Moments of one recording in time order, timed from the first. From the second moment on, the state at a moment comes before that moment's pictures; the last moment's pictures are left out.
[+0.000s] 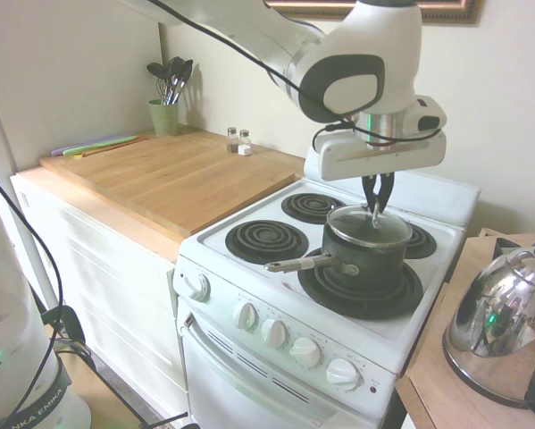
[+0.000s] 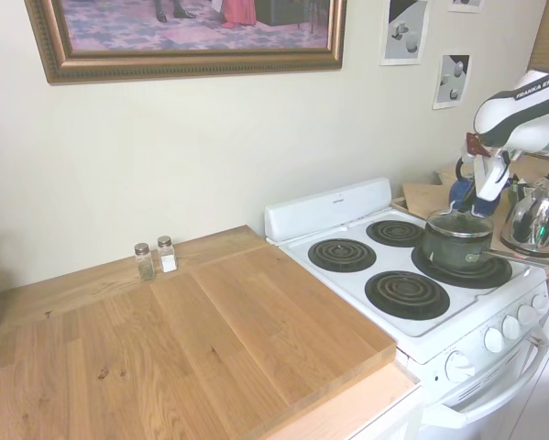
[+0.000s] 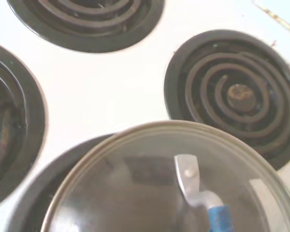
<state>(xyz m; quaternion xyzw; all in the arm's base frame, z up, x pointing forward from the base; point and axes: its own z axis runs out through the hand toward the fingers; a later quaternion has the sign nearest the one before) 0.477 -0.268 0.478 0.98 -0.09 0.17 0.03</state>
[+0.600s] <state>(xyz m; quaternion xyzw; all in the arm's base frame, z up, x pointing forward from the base) 0.465 0.025 0.532 0.97 -0.17 0.16 0.10</state>
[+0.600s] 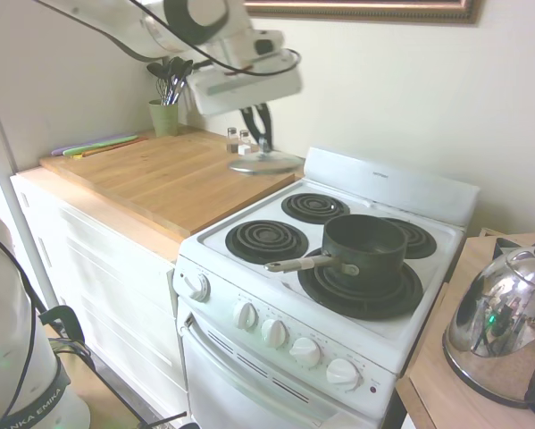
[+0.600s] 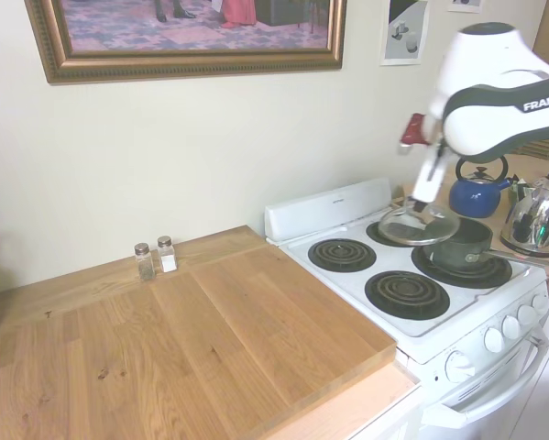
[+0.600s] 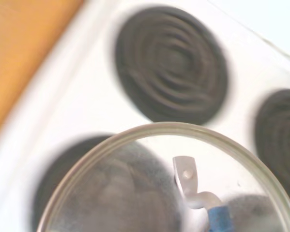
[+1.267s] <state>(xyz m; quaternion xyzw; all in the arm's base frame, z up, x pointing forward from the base) 0.594 0.198 0.449 0.97 -0.19 0.03 0.15</state>
